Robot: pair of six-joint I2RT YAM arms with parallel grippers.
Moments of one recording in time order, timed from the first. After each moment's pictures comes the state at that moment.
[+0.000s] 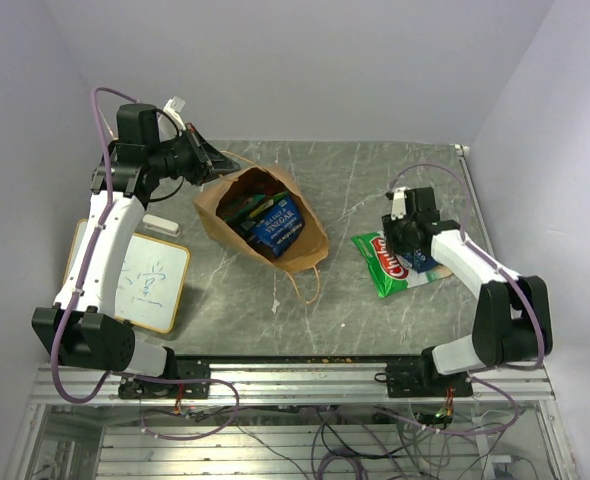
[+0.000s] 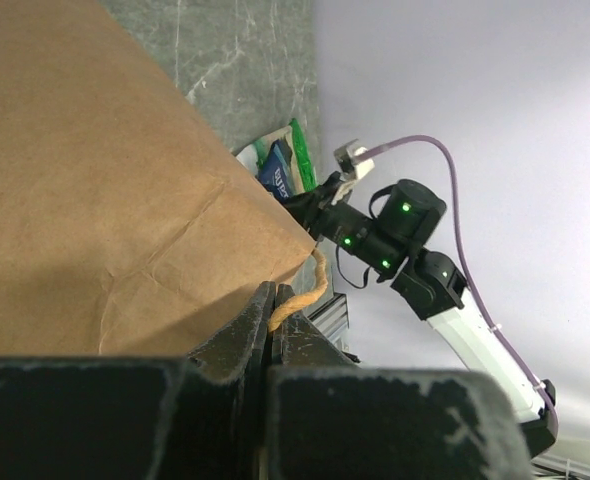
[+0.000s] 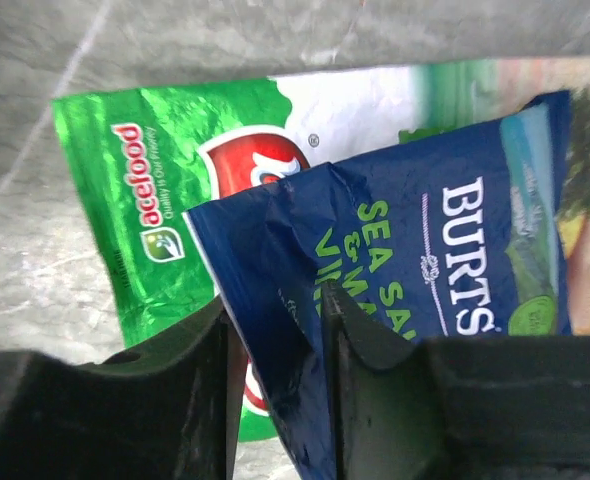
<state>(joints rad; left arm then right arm) -0.11 1.41 1.54 -0.62 0.69 -0.79 0.17 1.47 0.89 -0.40 -0.03 -0.10</state>
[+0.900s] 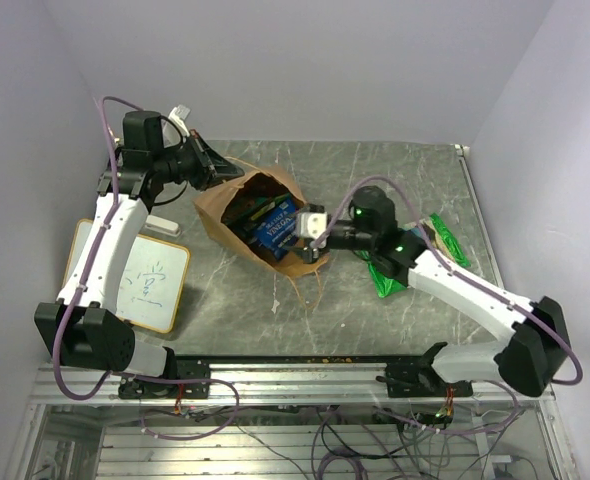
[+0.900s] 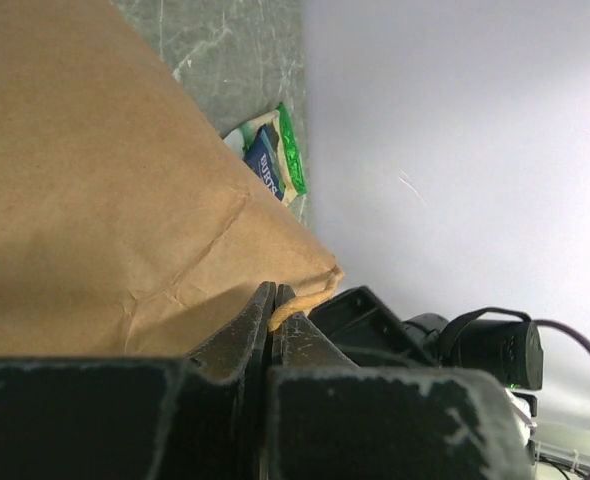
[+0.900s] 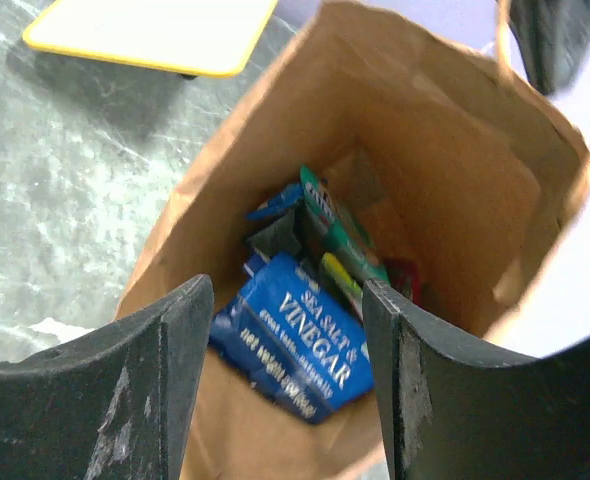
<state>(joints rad) -0.11 1.41 1.46 -0.55 0.73 -0.84 0.70 1.25 0.97 0.04 -0.64 -0.71</state>
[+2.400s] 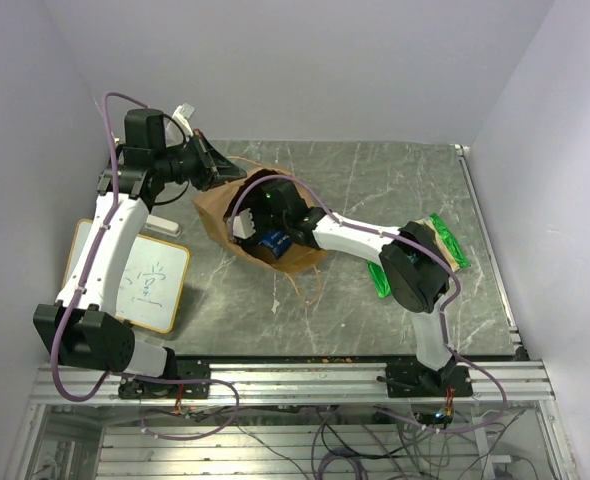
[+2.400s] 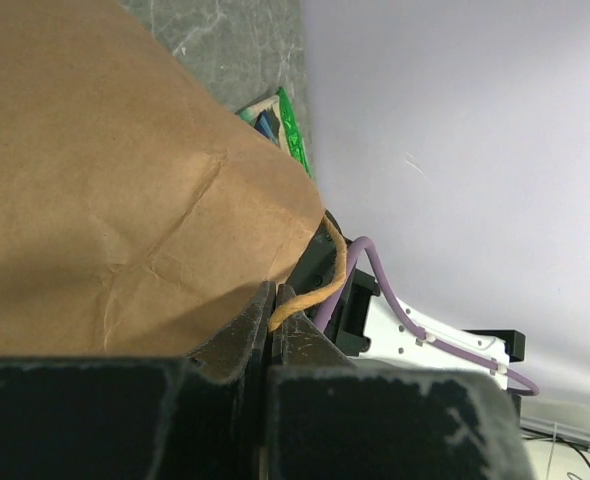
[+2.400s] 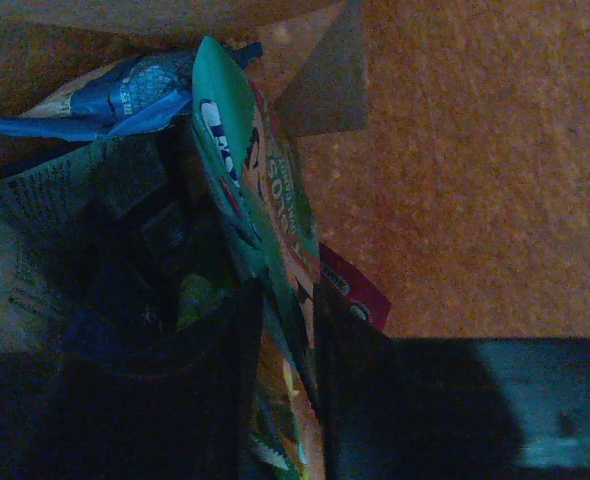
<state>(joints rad) -0.14 1.41 1.49 -0.58 0.75 -0.80 0.82 2.06 1.49 0.06 -0.22 -1.27</state>
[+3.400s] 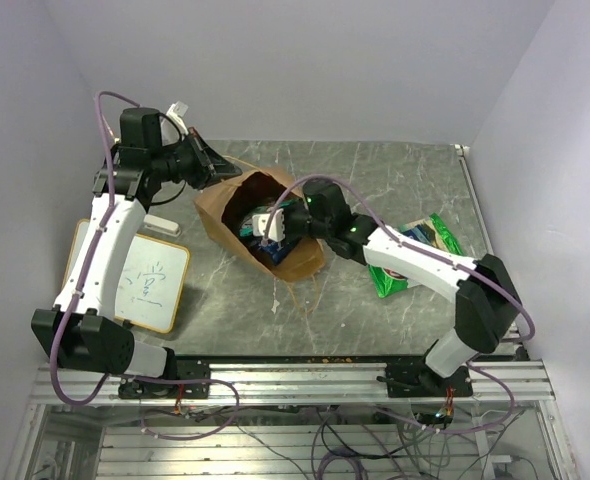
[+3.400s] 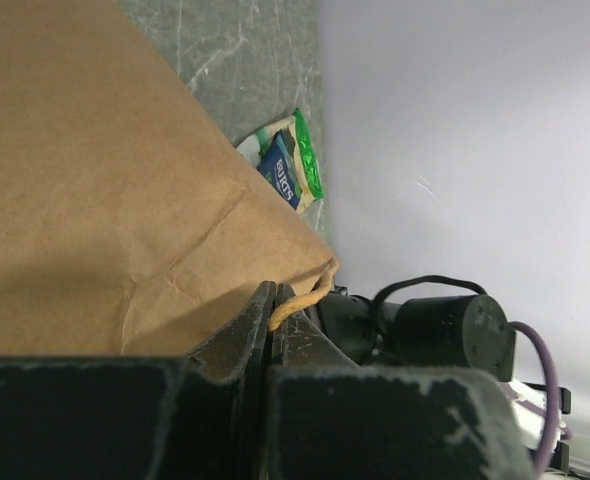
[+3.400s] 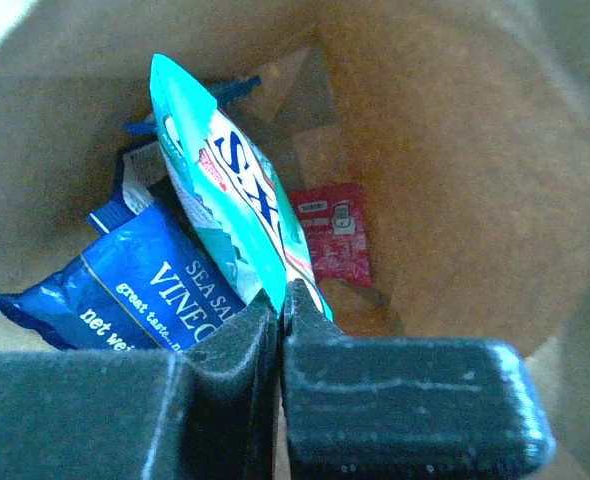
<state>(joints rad) -0.13 1.39 1.51 -0.62 0.68 -0.79 0.82 1.63 1.22 -0.02 -0.30 -1.10</state>
